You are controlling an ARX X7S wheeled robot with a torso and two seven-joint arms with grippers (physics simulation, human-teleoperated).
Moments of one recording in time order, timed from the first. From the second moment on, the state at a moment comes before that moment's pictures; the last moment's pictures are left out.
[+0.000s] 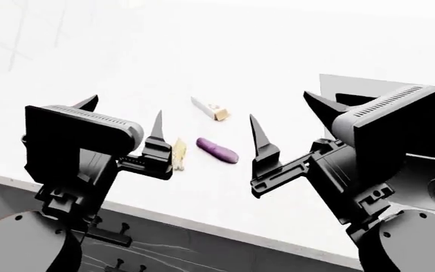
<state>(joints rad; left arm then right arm) -0.61 -0.21 0.02 0.99 -0.34 -1.42 -0.08 0.61 0.28 0.02 -0.96 0.54 1.29 -0.02</state>
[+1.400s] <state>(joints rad) -0.59 -0.25 -0.01 0.98 -0.47 -1.39 -0.16 0.62 0.32 -0.18 -0.51 0.69 1.26 -0.27</state>
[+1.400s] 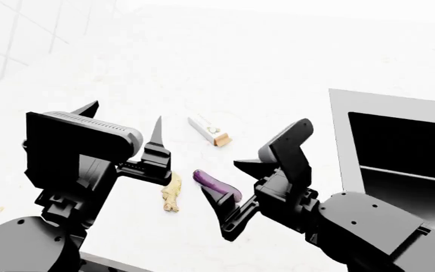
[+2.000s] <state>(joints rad) -0.58 -0.26 0.00 0.97 -0.50 -1.37 -0.19 0.67 0.30 -0.44 -0.24 0.52 1.09 -0.27</state>
